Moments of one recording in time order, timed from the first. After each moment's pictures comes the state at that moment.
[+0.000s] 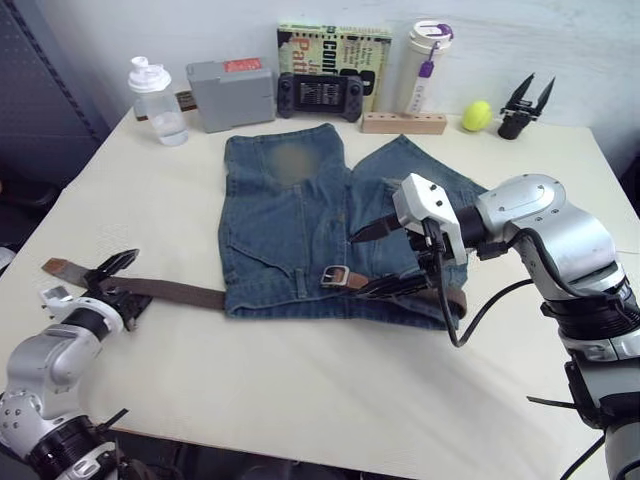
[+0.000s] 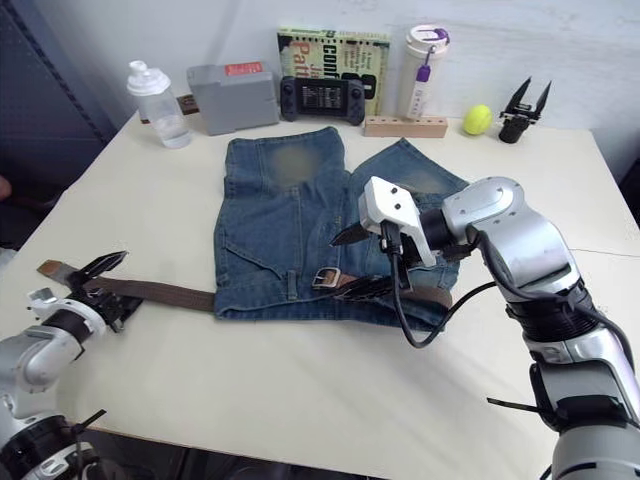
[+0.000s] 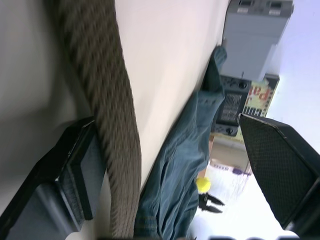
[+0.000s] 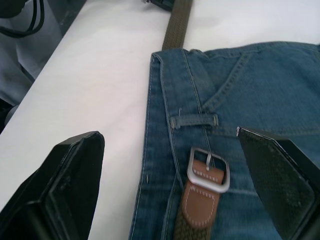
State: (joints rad) left arm -0.26 0.38 0.97 0.15 -1.98 0.92 0.81; right arm -0.87 -0.74 0.26 -0.14 0.39 0.66 1.38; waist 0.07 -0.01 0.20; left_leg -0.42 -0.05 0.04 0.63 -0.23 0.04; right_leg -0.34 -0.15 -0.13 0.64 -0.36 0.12
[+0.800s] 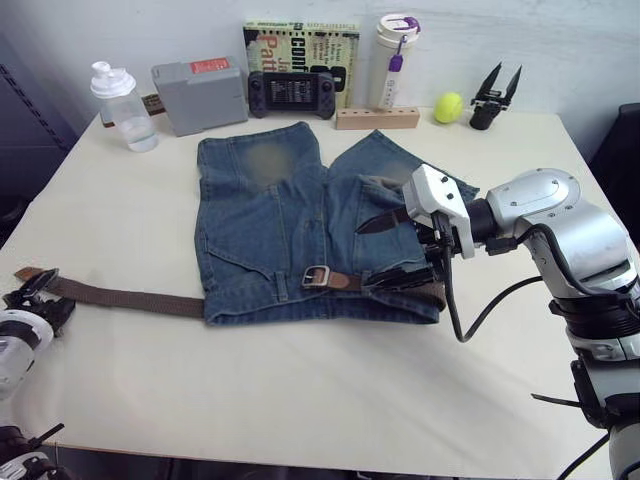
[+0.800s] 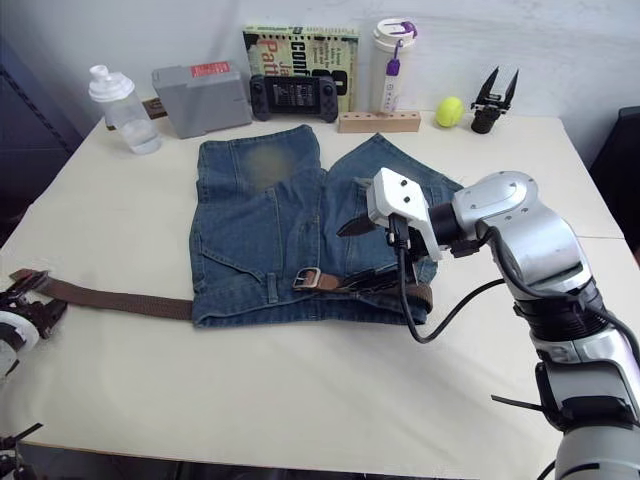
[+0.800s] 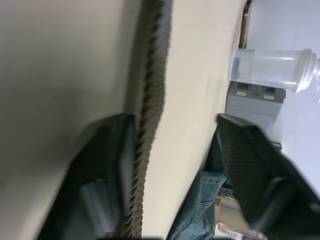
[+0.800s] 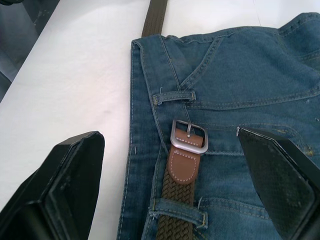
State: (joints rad) left arm -0.24 0.63 0.95 0.49 -1.85 0.79 0.56; right arm -0.87 -0.76 0.23 -0.15 0.39 0.64 1.36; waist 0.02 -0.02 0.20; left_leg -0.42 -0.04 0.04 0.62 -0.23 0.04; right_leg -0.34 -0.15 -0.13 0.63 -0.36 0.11
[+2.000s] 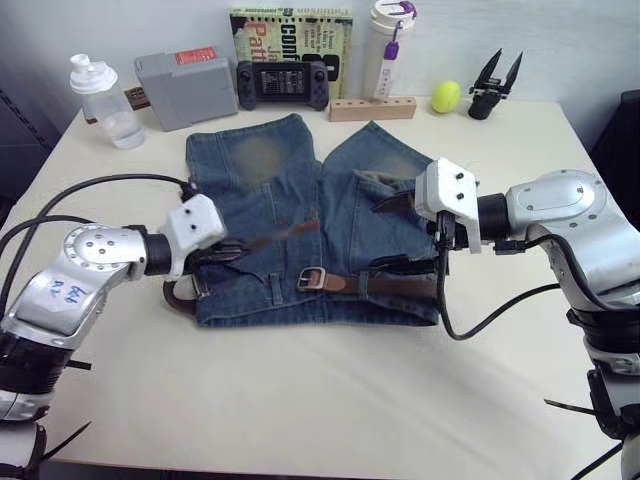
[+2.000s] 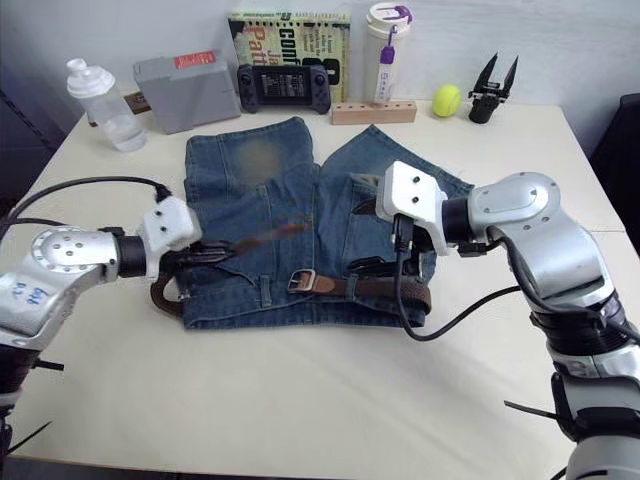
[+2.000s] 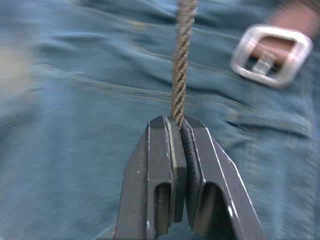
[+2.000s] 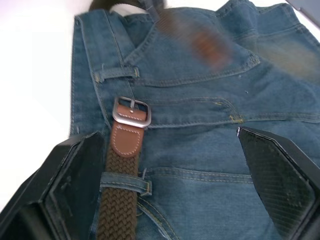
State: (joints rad) left arm -0.55 1.02 -0.20 -0.14 -0.39 0.42 -0.85; right arm -0.81 -0.82 0.19 -0.26 0.33 0.57 1.17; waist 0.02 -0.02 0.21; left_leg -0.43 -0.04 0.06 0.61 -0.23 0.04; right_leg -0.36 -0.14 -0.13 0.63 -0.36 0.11
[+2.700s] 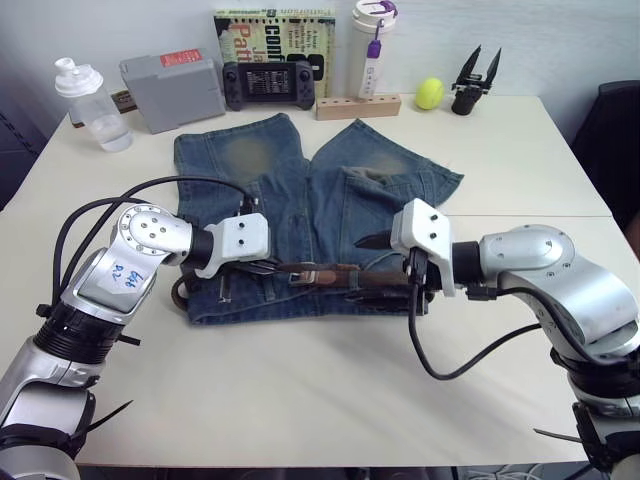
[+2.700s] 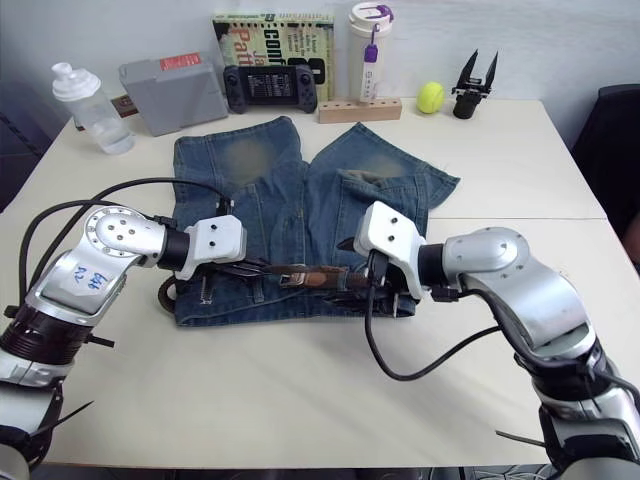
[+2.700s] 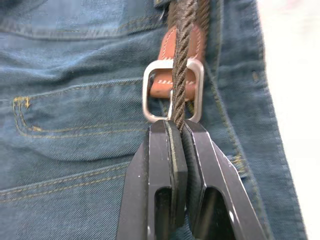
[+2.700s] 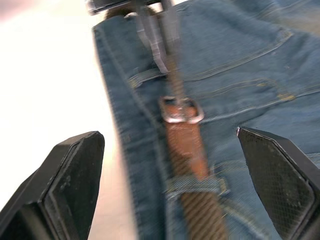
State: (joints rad) left arm -0.70 0.85 -0.30 -0.04 -0.13 0.34 -1.10; right arm -0.60 -0.76 0.16 -0.54 0.46 0.84 0.98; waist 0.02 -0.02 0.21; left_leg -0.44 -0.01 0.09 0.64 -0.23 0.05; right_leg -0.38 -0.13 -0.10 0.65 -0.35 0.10
